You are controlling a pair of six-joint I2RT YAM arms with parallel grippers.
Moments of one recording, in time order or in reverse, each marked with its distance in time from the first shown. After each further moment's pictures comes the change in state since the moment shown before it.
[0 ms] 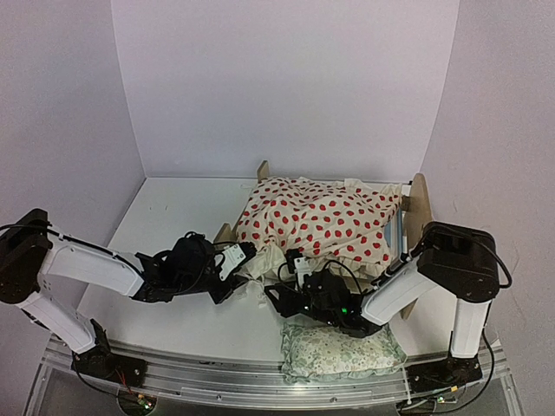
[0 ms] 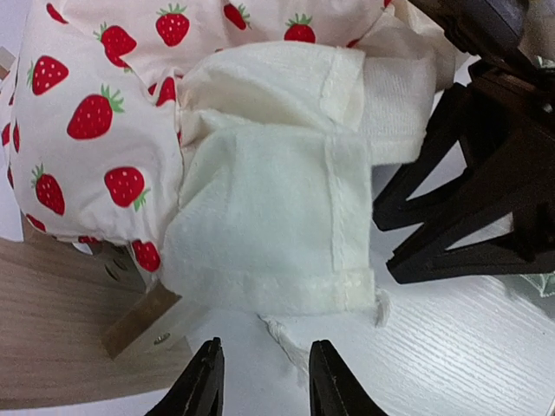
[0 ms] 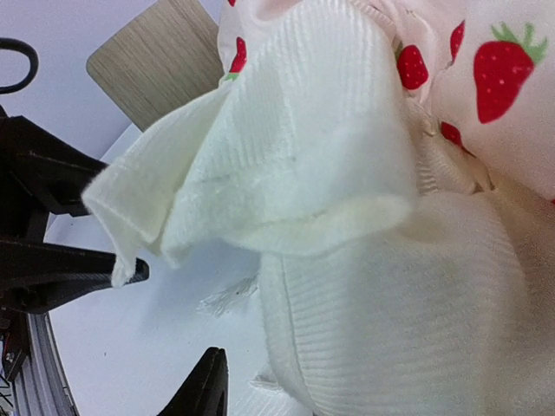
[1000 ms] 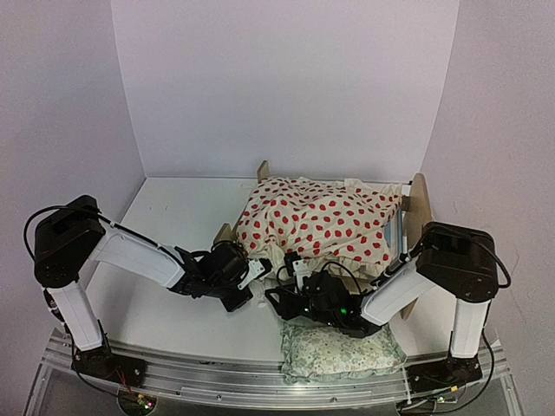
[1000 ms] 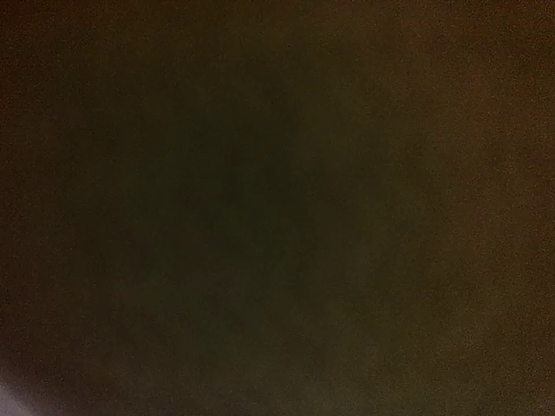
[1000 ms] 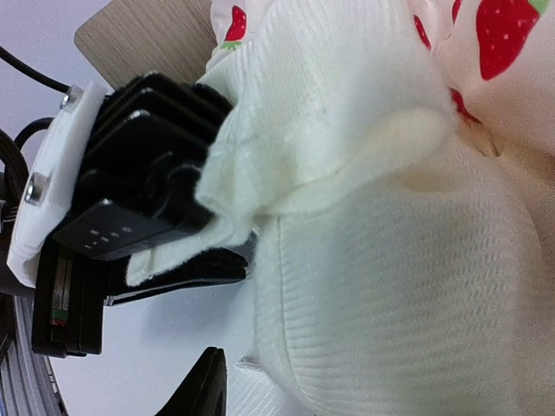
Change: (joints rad) left arm -0.015 0.303 0.230 -0.265 -0.055 -0.074; right arm 0.000 0.004 -0.002 -0.033 -0.008 -0.022
